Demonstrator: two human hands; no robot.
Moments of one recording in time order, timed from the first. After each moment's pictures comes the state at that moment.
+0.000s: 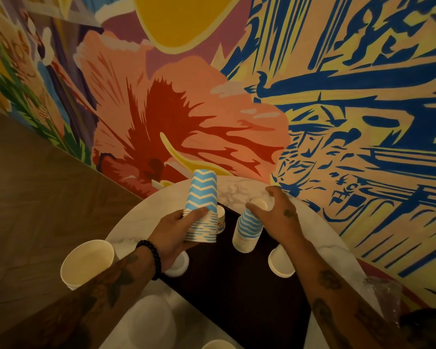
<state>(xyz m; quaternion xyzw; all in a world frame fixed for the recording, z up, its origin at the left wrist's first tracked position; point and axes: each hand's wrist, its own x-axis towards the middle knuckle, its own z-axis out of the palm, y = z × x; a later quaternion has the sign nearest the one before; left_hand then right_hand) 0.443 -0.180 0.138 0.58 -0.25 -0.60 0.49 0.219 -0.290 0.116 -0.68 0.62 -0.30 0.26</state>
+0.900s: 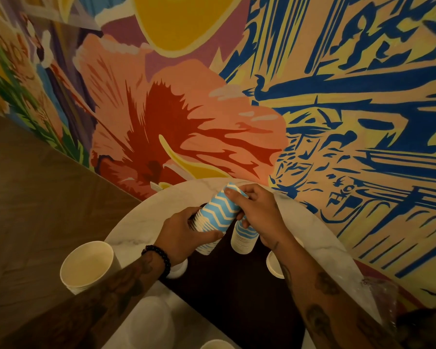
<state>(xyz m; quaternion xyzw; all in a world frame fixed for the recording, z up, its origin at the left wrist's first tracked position) 0.440 -0.181 0.130 0.66 -0.57 -0.30 0.39 0.265 -0.265 0.154 -0.58 0.51 -0.40 0.50</state>
